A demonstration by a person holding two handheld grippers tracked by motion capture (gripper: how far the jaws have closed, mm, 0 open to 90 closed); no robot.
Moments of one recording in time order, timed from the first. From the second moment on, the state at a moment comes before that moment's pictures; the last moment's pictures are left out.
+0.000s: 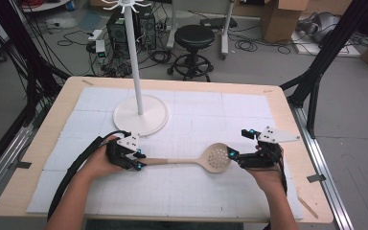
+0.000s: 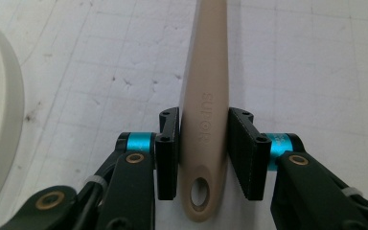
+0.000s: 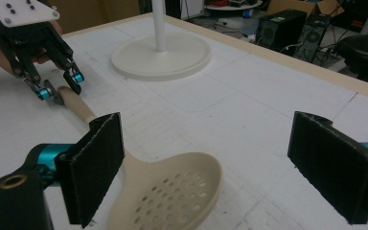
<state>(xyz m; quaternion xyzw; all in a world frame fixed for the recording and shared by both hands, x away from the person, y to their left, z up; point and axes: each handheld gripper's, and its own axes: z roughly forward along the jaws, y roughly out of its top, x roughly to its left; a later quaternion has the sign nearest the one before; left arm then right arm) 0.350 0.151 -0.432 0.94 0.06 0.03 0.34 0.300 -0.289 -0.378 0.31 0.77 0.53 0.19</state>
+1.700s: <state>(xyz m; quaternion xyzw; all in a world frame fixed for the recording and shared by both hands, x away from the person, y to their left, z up) 0.339 0.213 -0.394 0.84 0.16 0.07 0.52 0.299 -0.287 -0.377 0.30 0.77 0.53 0.19</state>
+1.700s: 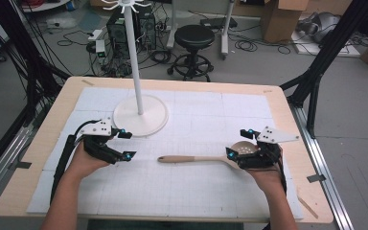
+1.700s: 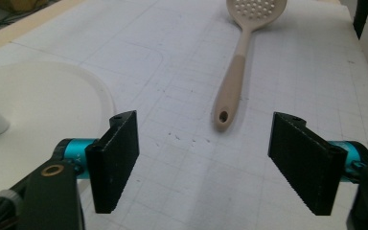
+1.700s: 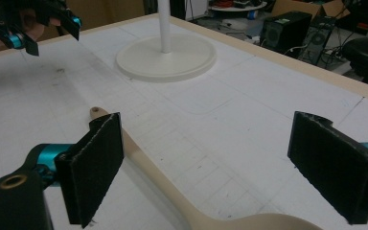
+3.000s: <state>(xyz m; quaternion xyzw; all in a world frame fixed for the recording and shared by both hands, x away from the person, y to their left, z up) 0.331 0.243 -0.377 0.80 0.19 0.11 0.55 0.323 -0.245 -0.371 0.26 0.82 0.49 0.16</state>
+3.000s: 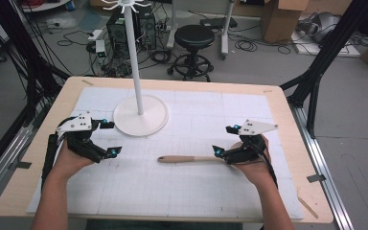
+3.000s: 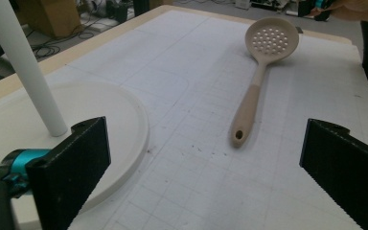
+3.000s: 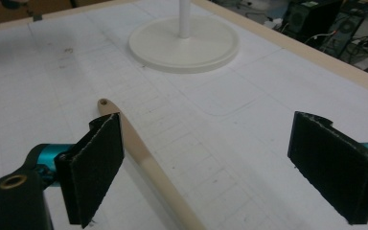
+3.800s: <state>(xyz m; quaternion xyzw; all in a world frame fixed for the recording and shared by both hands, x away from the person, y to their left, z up) 0.329 0.242 -0.377 0.80 0.19 0.11 0.55 0.350 -0.169 -0.418 0.19 0.94 0.28 0.08</state>
